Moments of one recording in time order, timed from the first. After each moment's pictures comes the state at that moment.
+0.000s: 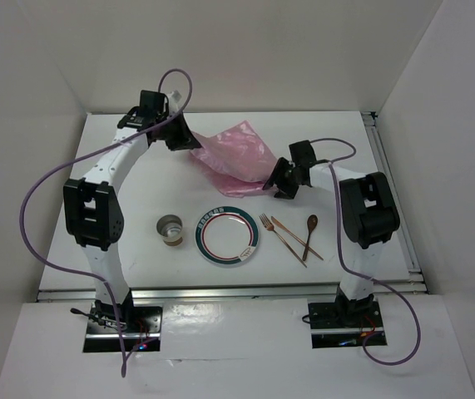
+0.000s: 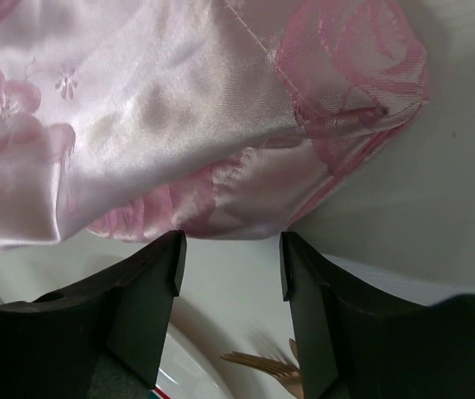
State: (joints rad) left arm -0.16 1.94 1.77 -0.61 0.43 -0.48; right arm 0.25 1.93 1.20 -0.26 -0.25 0.74
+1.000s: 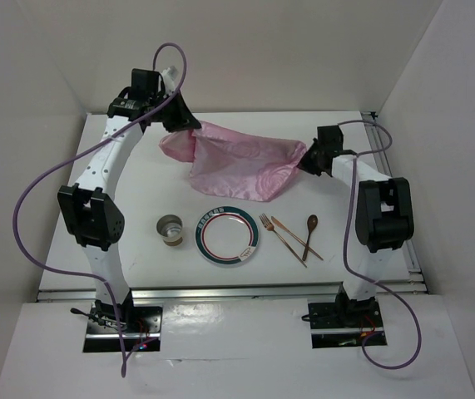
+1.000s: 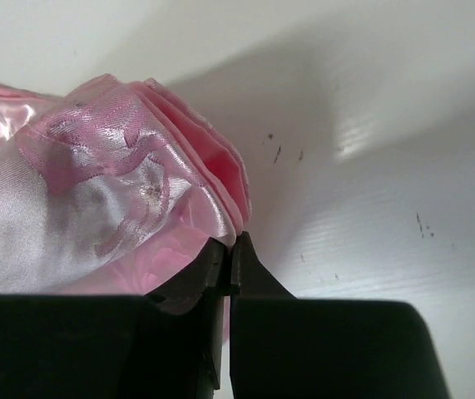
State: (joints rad) left arm -0.17 1.94 2.04 -0.75 0.45 -0.47; right arm 0.10 1.85 1.25 -0.20 -0.04 0.71
